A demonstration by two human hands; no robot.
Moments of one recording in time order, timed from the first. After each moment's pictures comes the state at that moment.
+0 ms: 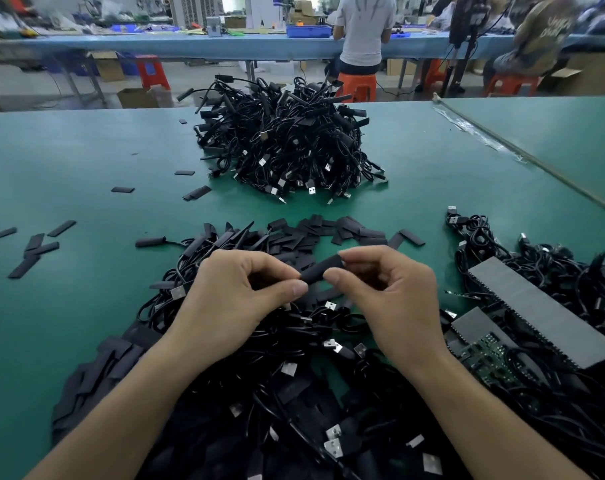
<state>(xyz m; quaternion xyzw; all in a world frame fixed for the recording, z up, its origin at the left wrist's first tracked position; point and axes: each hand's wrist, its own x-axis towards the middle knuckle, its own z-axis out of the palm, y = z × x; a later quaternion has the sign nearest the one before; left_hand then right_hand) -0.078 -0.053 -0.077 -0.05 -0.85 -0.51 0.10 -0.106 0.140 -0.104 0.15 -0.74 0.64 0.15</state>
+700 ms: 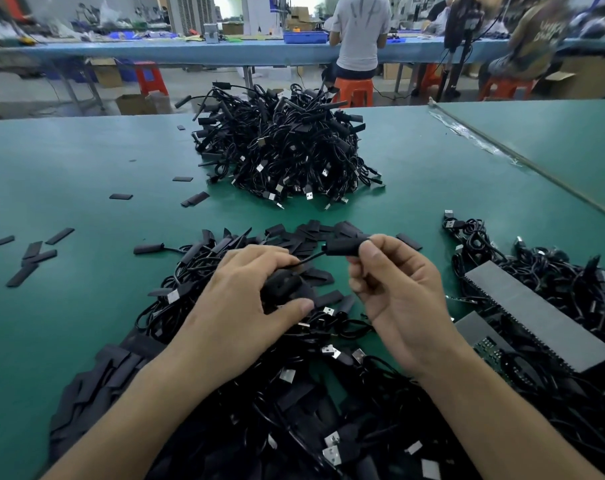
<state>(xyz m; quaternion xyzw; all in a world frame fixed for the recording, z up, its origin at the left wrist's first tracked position) -0.071 -0.047 -0.074 -0.10 -0.94 -0.30 0.15 -0.109 0.143 -0.090 0.09 -0.46 0.88 -0.03</state>
